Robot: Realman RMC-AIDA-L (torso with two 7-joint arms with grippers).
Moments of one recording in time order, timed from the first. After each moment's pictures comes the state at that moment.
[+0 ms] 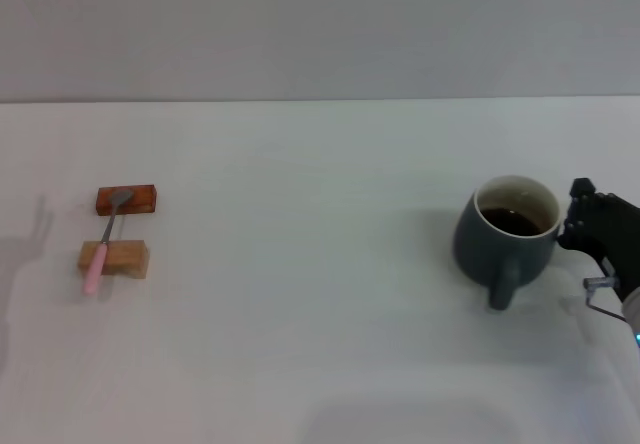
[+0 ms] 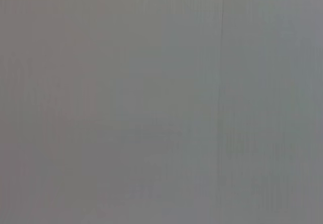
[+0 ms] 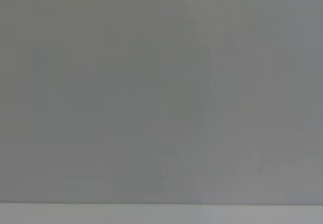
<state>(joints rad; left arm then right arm) -0.24 -2.08 -1.36 -0.26 2.65 1.21 -0.15 0.47 2.08 0.24 0.27 -1.62 -1.03 0.00</state>
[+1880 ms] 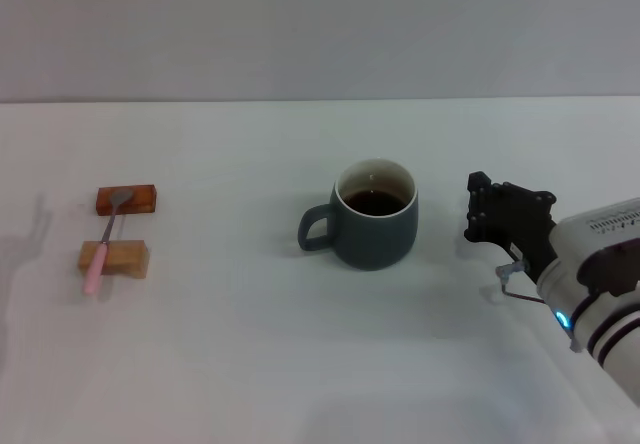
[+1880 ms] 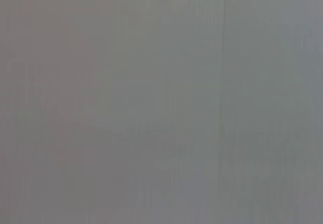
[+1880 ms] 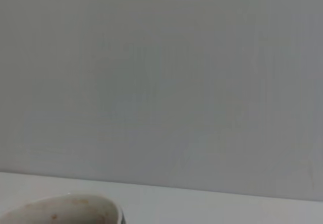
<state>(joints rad) -0.23 -2.08 -1.37 -0.26 2.65 1.22 -0.16 0.57 2.09 0.31 0.36 -1.80 -0.86 0.01</state>
